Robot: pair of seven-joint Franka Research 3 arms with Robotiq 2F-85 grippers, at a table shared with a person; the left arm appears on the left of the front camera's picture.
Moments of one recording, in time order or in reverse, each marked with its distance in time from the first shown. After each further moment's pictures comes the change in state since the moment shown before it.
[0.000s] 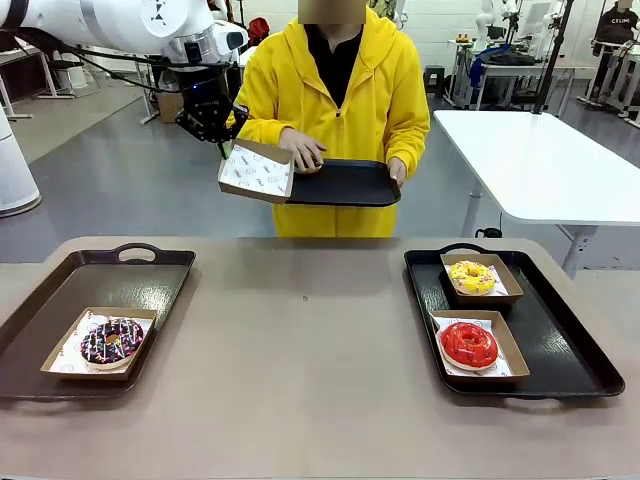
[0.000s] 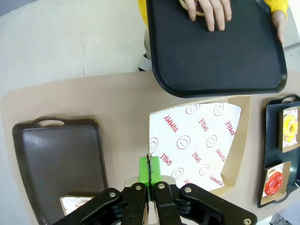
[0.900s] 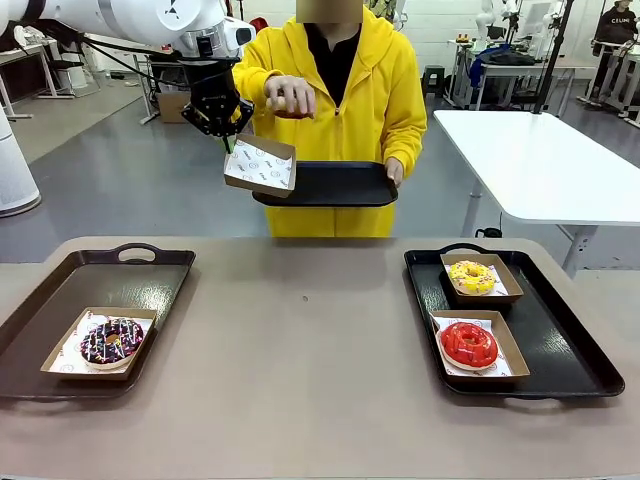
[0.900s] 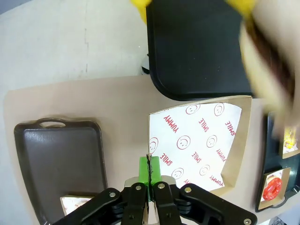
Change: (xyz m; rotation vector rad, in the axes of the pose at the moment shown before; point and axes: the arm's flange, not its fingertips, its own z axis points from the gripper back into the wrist) left arm 0.015 -0.007 -0.004 0.022 0.018 0.017; right arm -0.004 -0.017 -0.002 0.035 -0.026 -0.022
